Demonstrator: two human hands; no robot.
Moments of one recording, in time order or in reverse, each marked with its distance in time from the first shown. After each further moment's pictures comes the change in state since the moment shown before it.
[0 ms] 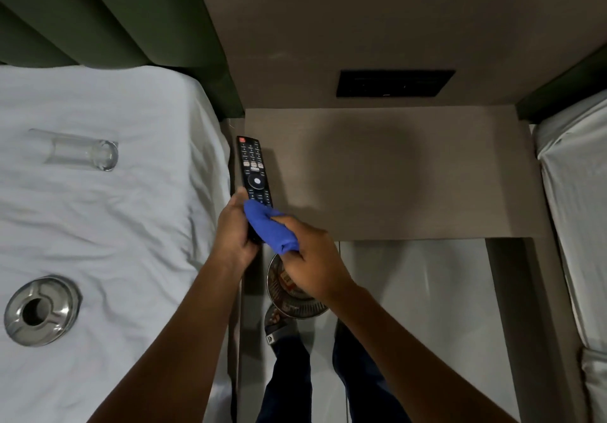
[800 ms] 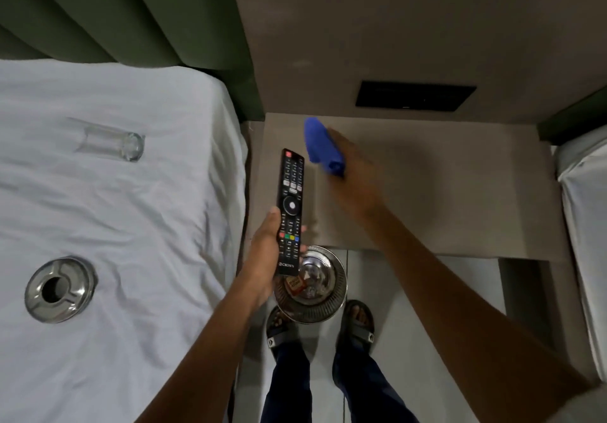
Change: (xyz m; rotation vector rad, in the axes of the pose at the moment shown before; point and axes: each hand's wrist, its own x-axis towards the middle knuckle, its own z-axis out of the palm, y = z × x) left_hand -0.057 -0.021 0.004 0.211 -0.038 0.034; right_hand 0.080 0.006 -0.065 -0.105 0.247 -0.051
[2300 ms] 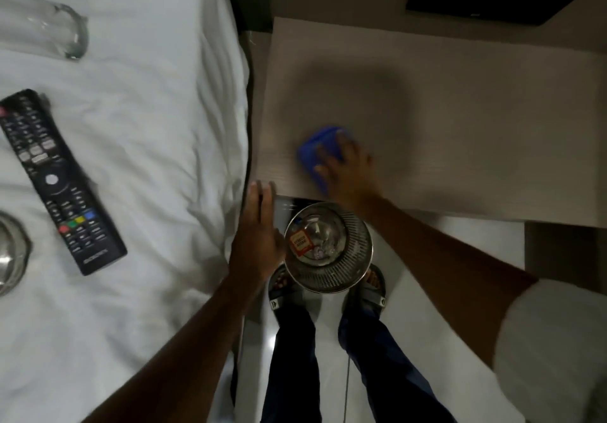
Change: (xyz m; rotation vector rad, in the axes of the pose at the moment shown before) left_hand 0.117 -0.140 -0.114 1.290 0.138 0.619; right_hand -0.011 0.168 0.164 -0.713 -0.302 -0.015
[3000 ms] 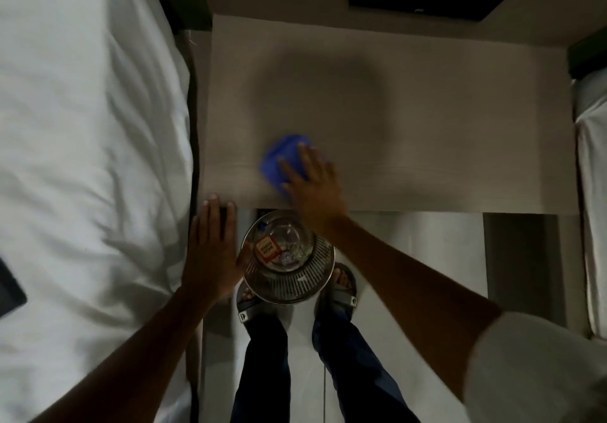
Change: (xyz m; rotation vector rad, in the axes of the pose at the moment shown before) left_hand 0.017 -0.021 0.035 0.394 -0.141 0.100; right_hand -0.018 0.026 0.019 0.010 -0.053 -0.013
